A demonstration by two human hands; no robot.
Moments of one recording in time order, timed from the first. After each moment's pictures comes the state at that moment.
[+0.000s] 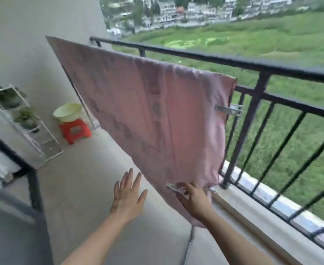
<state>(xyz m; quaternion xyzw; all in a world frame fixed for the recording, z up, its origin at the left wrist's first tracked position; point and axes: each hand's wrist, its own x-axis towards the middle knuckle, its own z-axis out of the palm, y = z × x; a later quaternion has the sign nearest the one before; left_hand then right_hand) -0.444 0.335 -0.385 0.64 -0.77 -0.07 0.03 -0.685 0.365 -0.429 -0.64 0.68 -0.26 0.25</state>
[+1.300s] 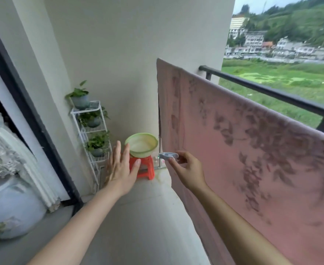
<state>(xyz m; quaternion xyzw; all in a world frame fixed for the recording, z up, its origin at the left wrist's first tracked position) 0.126 -0.456 -0.289 0.78 -0.57 -0.01 0.26 -0.091 -0.519 -0.285 -0.69 0.45 -0.46 0.34</state>
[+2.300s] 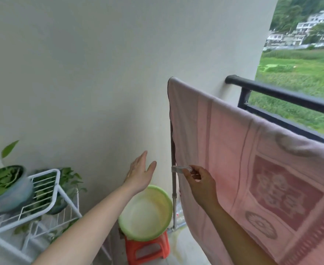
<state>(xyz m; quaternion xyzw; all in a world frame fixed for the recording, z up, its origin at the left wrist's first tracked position) 0.417 -1.212 -0.301 0.70 -0.62 -0.22 0.27 0.202 -1.204 -0.336 -0.57 0.56 -0.49 0.35</state>
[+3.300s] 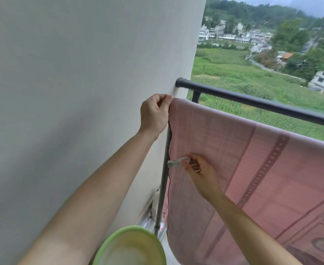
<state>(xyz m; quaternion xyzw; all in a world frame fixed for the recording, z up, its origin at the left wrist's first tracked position) 0.422 -1.539 -0.159 0.30 -0.63 -0.46 0.55 0.319 -1.380 -0.277 -0.45 0.71 -0.51 0.18</state>
